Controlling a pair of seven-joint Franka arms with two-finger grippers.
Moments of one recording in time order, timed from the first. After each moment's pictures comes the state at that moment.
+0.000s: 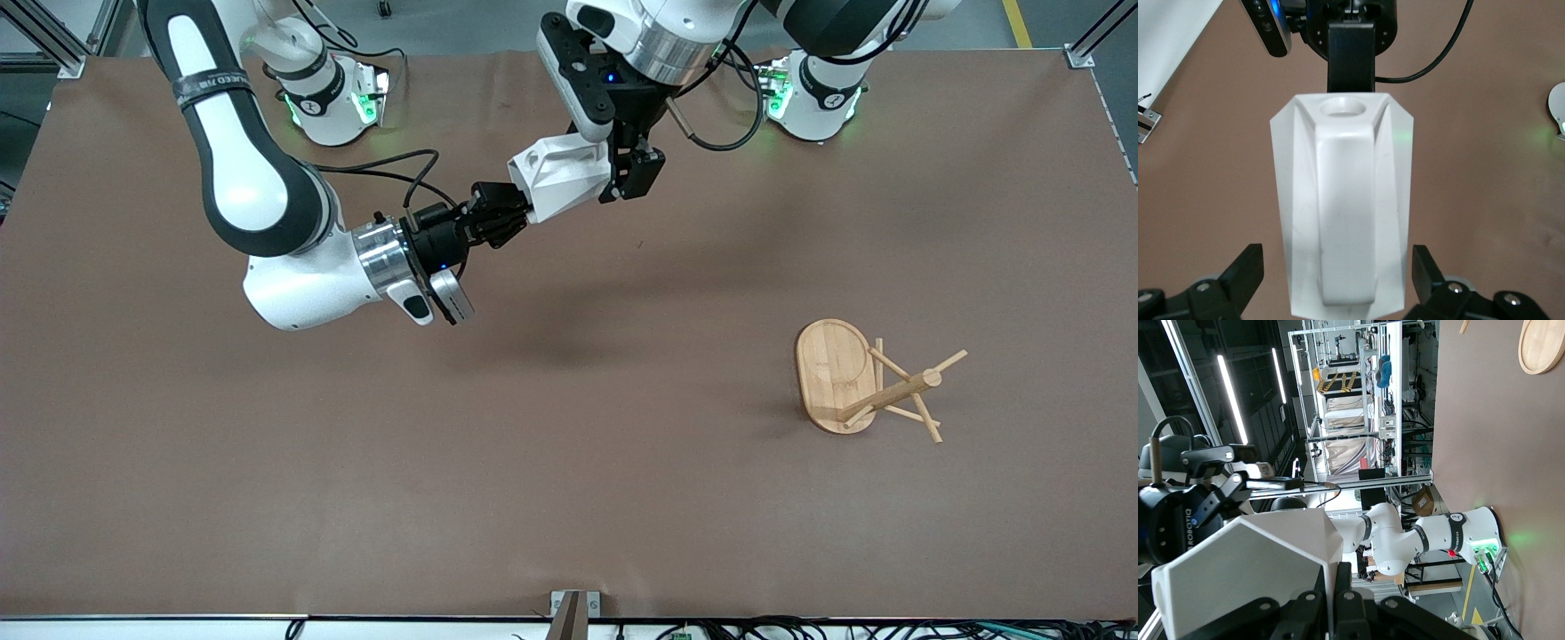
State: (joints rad) left arm -0.27 0.18 -0.54 -1.45 -0.12 1.90 0.37; right arm 0.40 0.36 0.00 -1.71 1.57 1.56 -0.44
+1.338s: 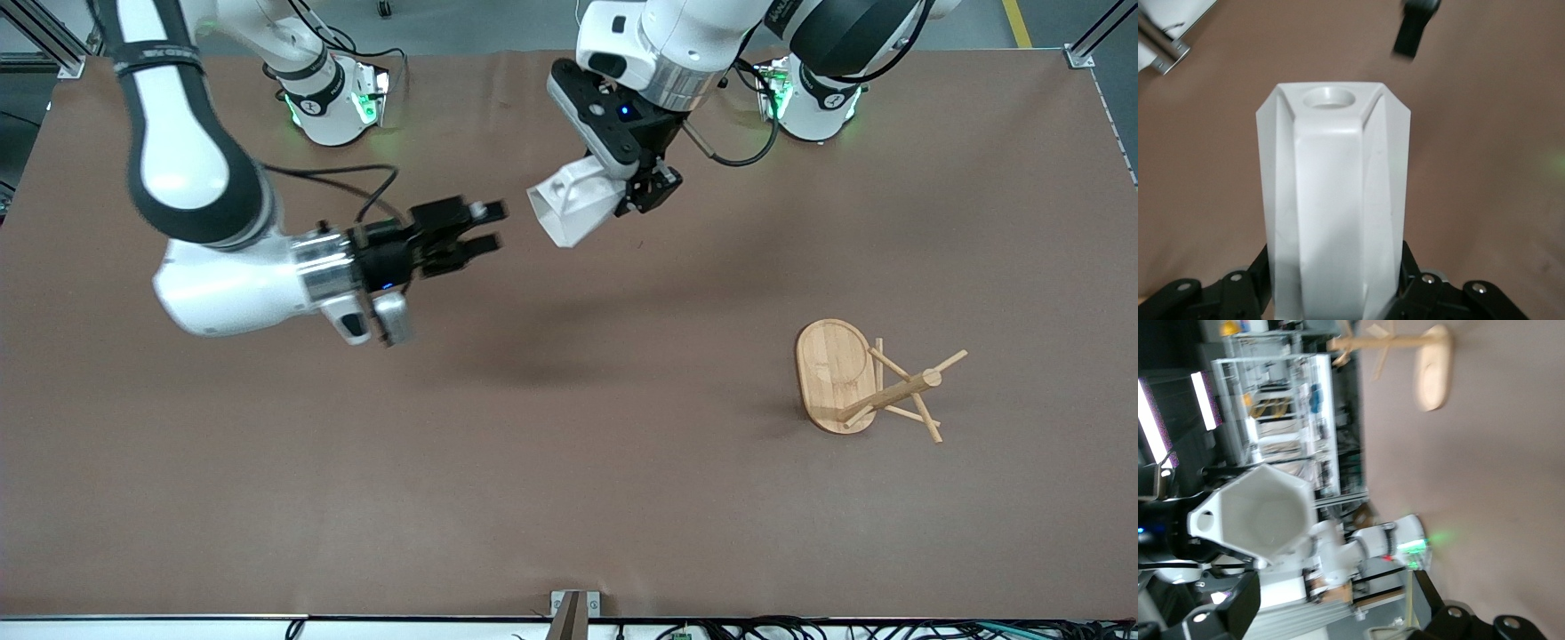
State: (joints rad) left arm -0.26 0.20 -0.54 -1.45 -0.03 1.86 0.06; right arm 0.29 0.34 -0.07 -1.63 1.26 1.58 -0.30
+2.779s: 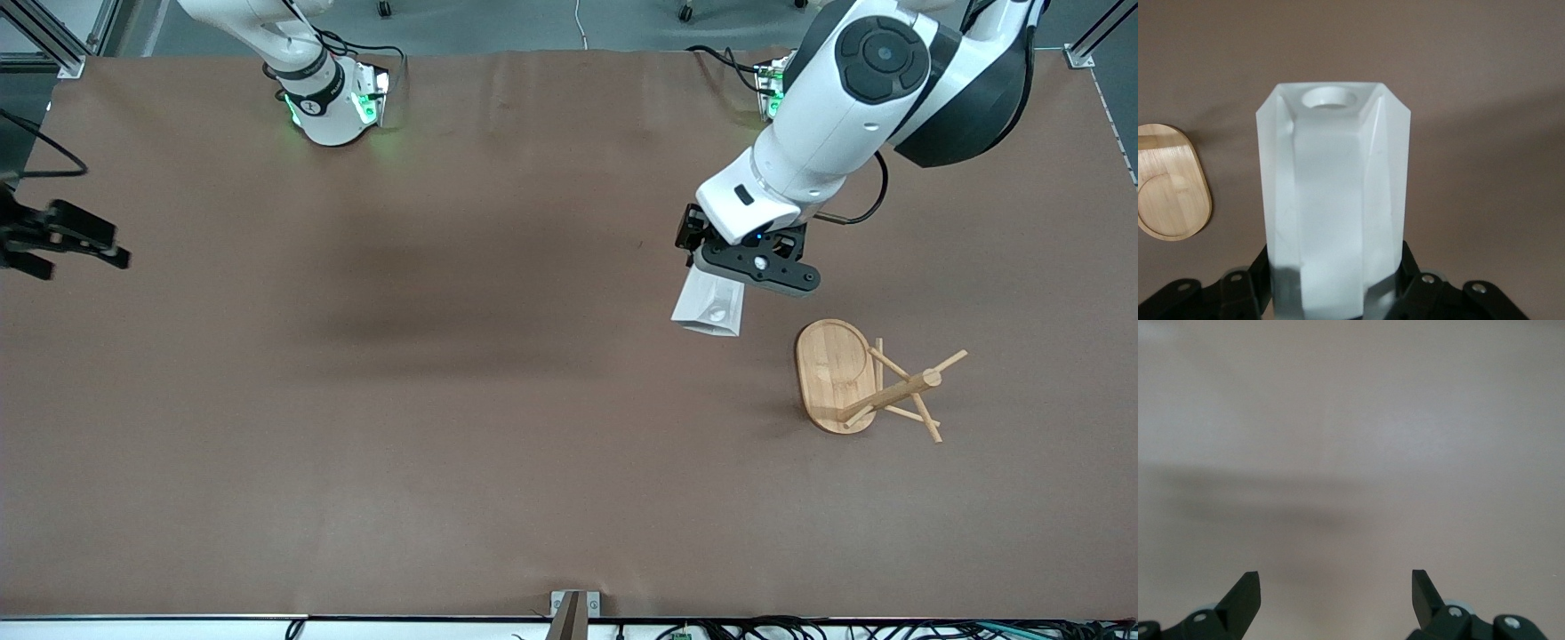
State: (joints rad) left arm -0.04 0.19 -0.53 -1.64 -0.01 1.89 -0.34; right arm 0.08 0.10 -0.18 -1.40 0.09 1.52 -0.17
